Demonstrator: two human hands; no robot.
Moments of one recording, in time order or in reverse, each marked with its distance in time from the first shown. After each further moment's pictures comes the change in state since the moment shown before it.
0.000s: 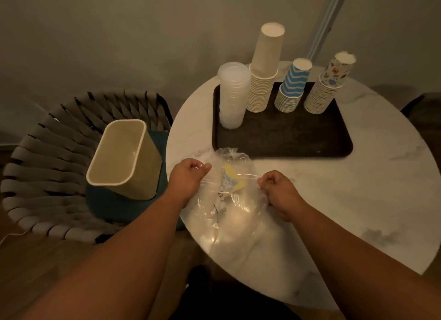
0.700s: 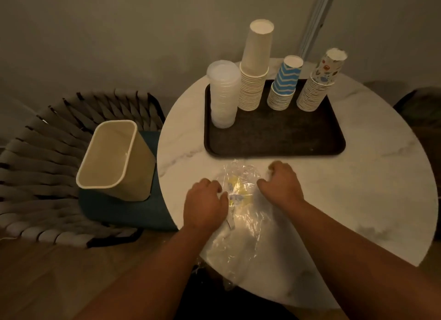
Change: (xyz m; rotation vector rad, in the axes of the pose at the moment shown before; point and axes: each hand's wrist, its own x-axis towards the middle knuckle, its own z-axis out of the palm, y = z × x) left_hand -0.053 -0.016 0.059 0.714 0.083 0.466; right_hand 0.014 -0.005 -0.020 -0.646 0.224 -0.161
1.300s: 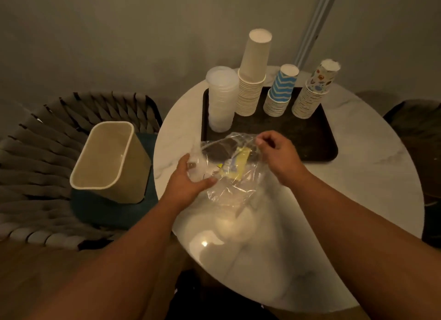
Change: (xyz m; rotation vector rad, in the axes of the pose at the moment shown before) left_hand 0.039 -0.029 -0.036 -0.647 -0.152 -0.313; right_hand 0.030 -0.041 -0.046 0.583 -0.006 -0.261
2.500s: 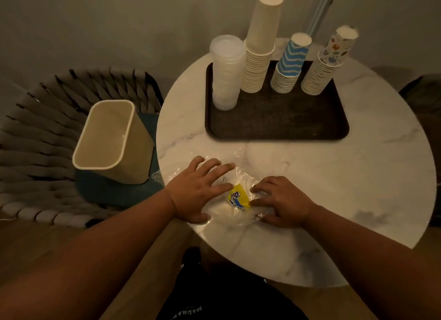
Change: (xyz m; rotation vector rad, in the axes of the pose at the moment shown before) left_hand -0.012 -0.032 -0.010 1.257 -0.352 1.154; right_hand -0.079 0.112 -0.007 -0.923 -0.615 -0.726
